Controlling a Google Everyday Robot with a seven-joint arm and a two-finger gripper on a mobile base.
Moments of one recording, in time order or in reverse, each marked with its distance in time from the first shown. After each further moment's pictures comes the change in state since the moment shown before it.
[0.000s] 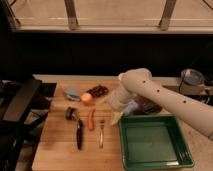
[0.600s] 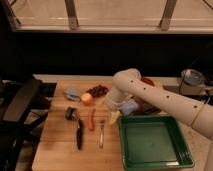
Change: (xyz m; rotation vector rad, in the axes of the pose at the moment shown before) arm 0.029 -0.011 0.043 -0.088 0.070 0.068
